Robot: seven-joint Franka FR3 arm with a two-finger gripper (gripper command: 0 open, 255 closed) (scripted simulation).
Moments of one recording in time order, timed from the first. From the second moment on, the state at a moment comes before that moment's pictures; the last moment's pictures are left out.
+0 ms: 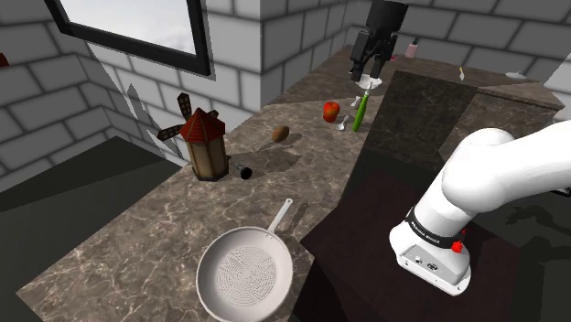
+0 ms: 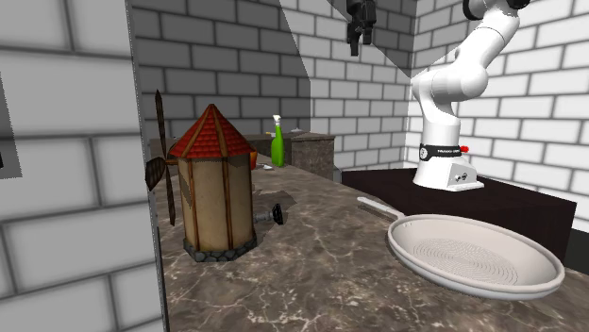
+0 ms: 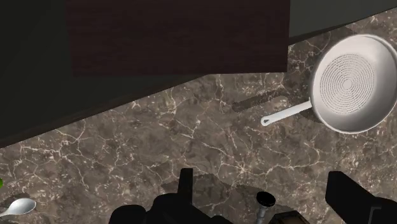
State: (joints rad) arm 0.02 -0.77 -0.06 -2.36 0.08 1.58 0.02
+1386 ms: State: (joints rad) arm 0.09 -0.20 0.06 -2.36 0.17 2.13 0.11
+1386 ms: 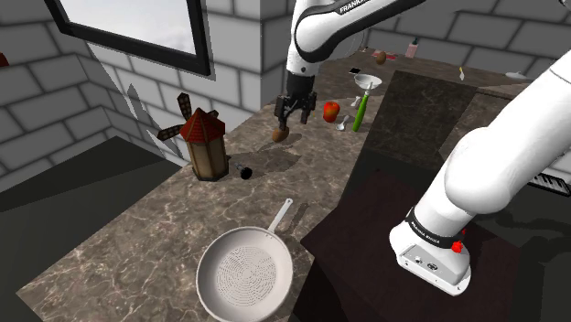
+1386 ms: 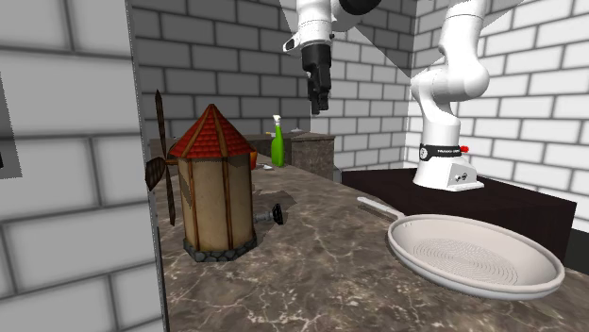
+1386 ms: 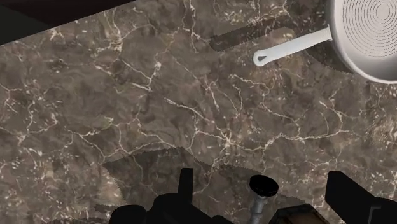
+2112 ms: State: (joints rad) arm 0.14 0.24 0.10 -2.13 0.16 2.33 0.18
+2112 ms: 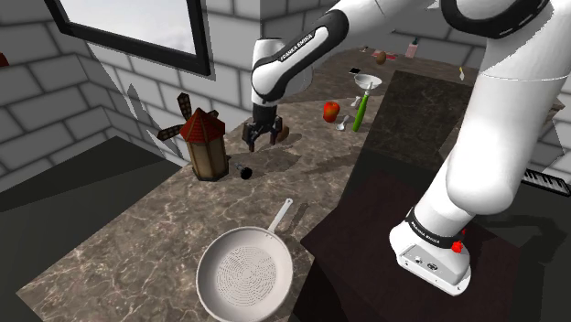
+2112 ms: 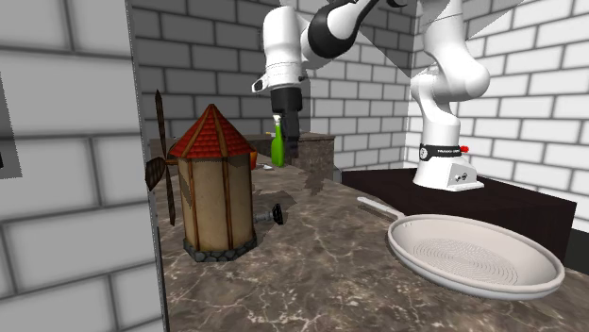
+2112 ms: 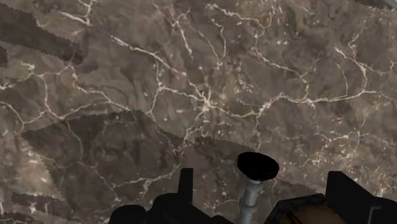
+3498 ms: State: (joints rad) arm 0.19 0.69 0.09 -1.80 0.13 2.45 0.22
